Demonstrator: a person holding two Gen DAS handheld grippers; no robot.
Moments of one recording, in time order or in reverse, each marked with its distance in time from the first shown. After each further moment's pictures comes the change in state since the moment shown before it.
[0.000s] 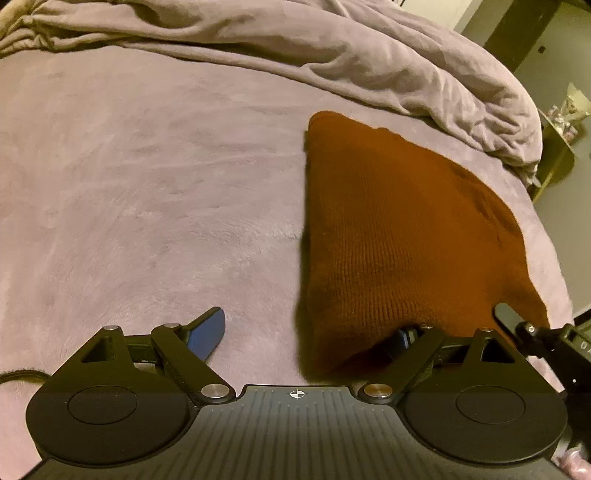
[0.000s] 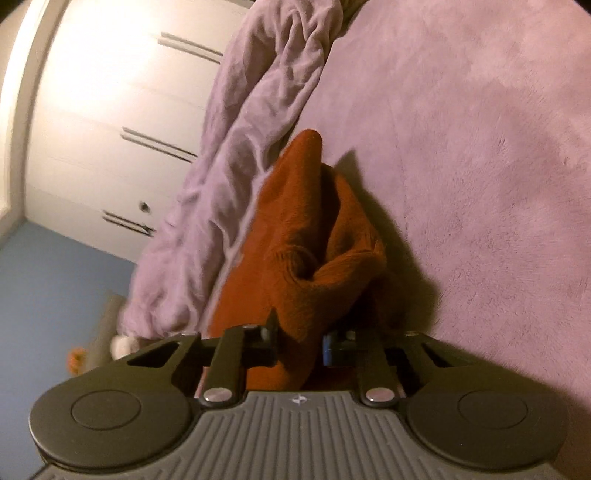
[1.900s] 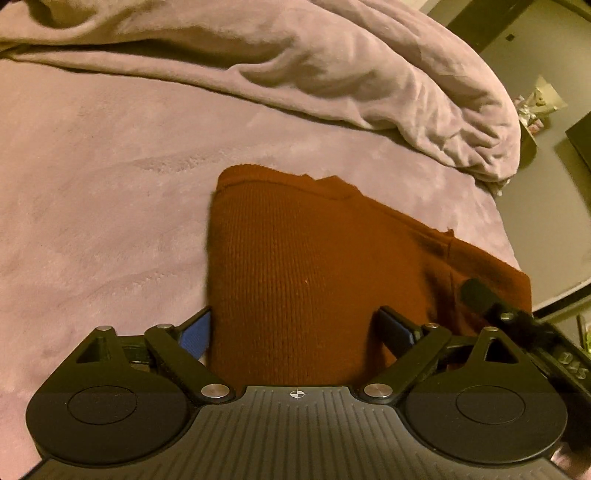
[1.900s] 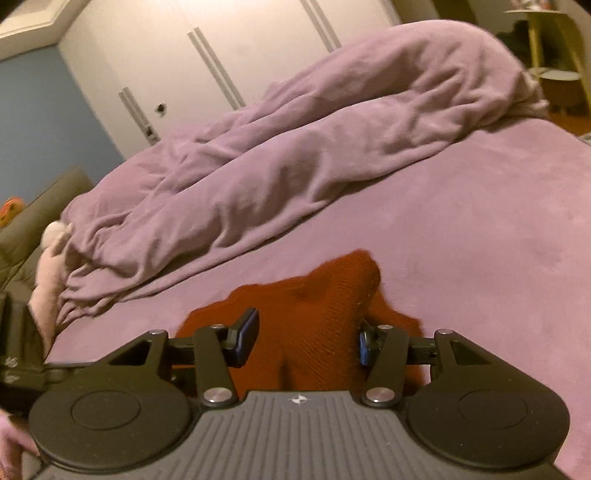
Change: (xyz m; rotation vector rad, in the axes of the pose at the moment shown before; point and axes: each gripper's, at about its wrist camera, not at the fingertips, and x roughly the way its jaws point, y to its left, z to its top) left arm 0.086 -0.033 0.105 0.045 0.098 -0.179; right arm 0.097 0.099 0.079 -0.592 0.067 -0.152
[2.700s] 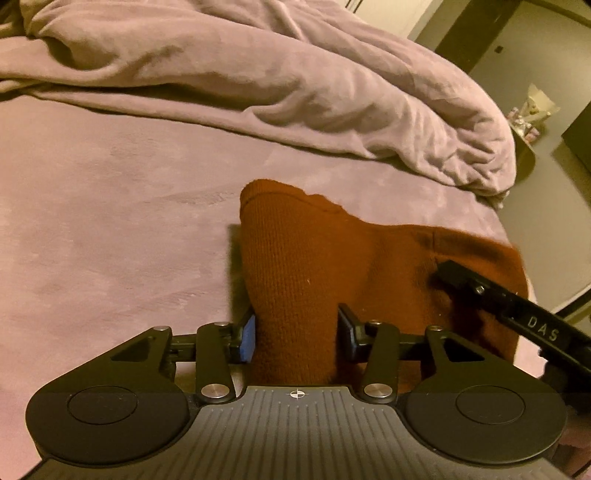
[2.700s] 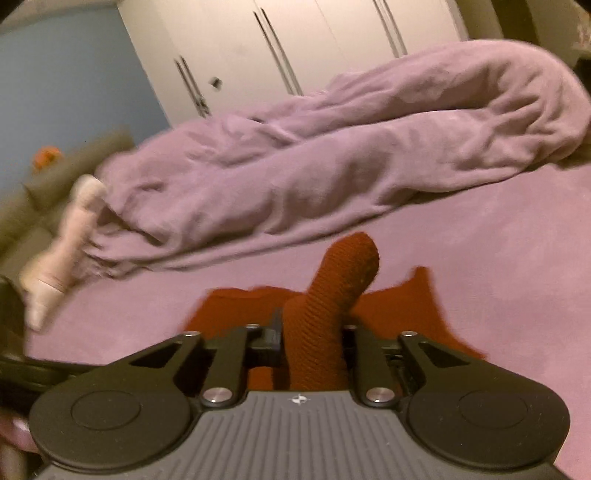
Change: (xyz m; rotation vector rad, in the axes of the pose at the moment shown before) left arm -0.031 0.009 -0.010 0.055 -0.116 0.048; right arm 0.014 0.037 0.004 -0.209 -0.006 -0.014
